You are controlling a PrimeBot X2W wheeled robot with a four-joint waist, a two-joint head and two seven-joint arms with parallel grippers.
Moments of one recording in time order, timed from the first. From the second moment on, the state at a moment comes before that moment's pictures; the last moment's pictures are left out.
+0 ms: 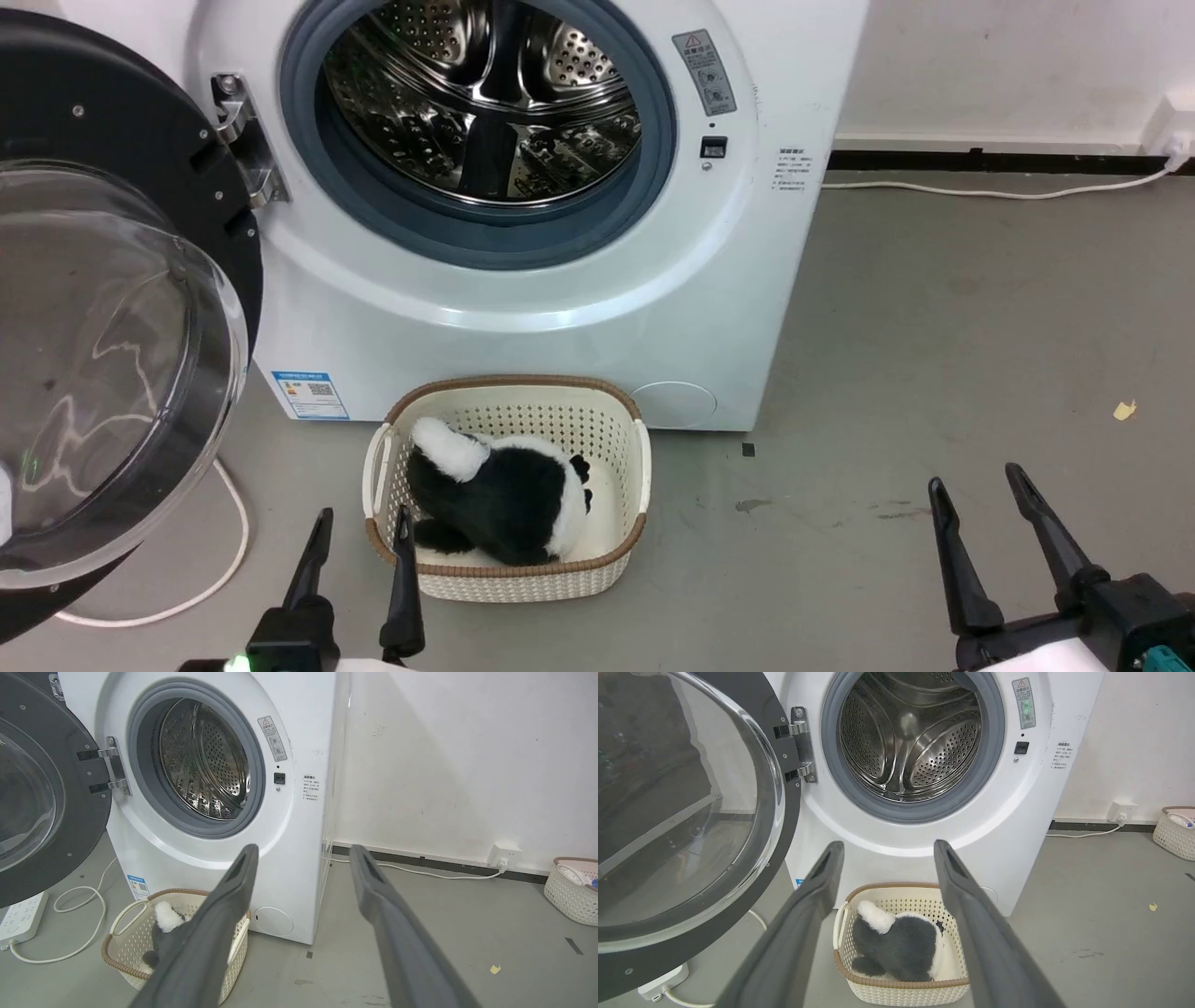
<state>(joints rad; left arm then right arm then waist) 0.08 0.07 -0.09 0.06 -0.09 0.11 -0.26 0.08 -0.05 -0.06 -0.01 0.02 0.13 -0.26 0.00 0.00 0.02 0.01</state>
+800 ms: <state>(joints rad) 0.08 0.07 -0.09 0.07 -0.07 0.12 -0.26 0.07 -0.05 -0.06 0.00 0.02 0.13 -0.26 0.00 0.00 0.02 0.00</state>
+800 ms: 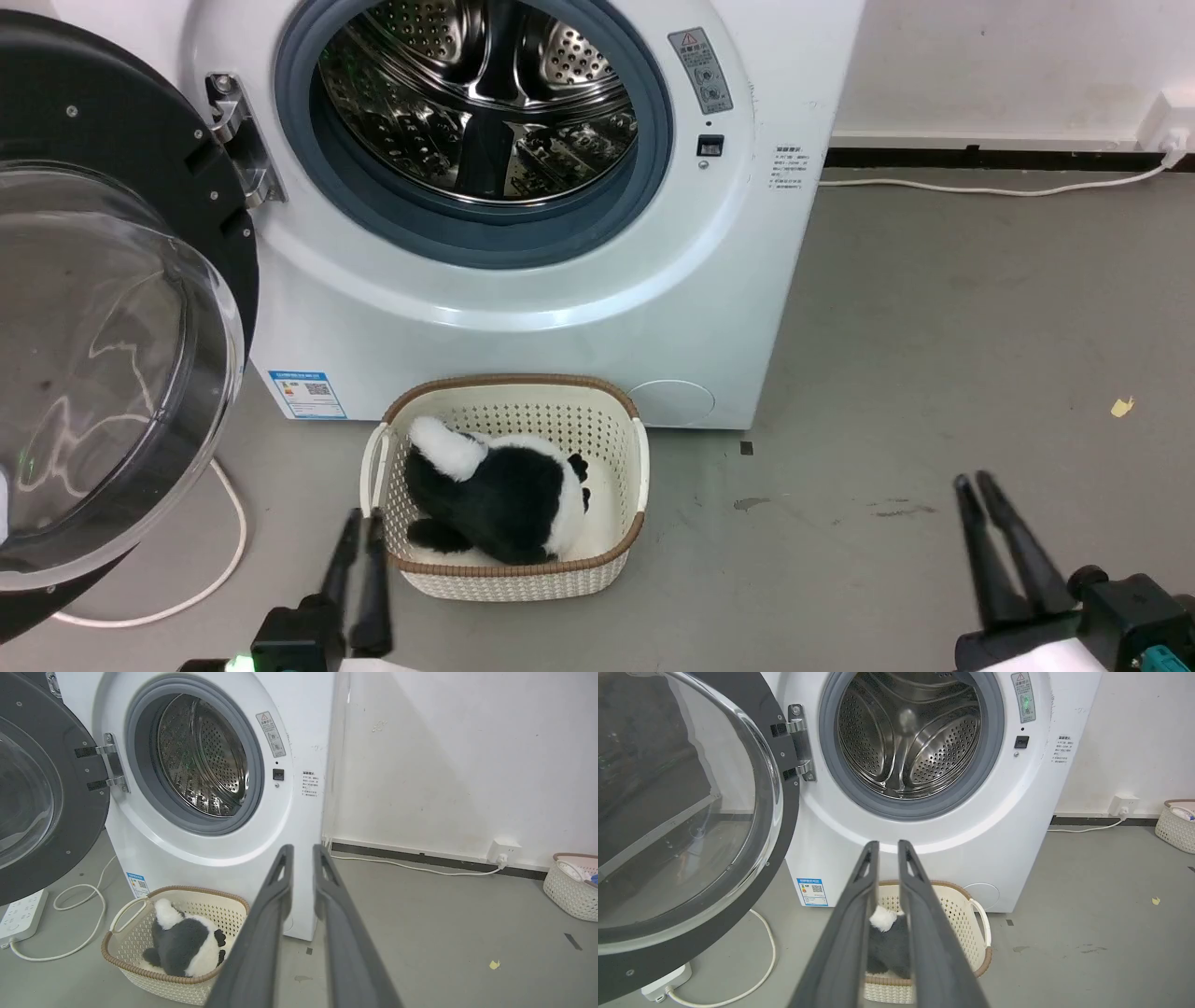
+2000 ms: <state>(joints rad) 0.07 0.07 -0.06 0.05 -0.06 0.08 -0.18 0.07 -0.05 -0.04 0.00 0.02 0.13 -0.18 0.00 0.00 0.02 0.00</state>
